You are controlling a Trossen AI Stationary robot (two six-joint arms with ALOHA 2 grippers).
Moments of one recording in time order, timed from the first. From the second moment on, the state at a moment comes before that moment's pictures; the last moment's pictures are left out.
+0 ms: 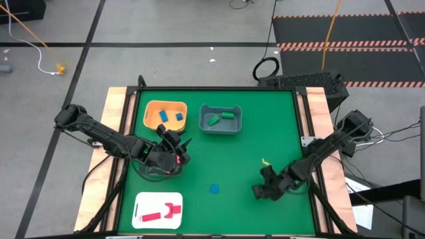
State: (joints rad) left arm -0.38 1.30 0.85 -0.35 -0.97 -0.60; right arm 0.68 1.45 0.65 -0.22 0.00 1.97
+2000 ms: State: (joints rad) left arm -0.28 1.30 0.85 0.08 -0.87 -0.18; right arm -0.27 1.42 0.65 0.42 0.13 0.12
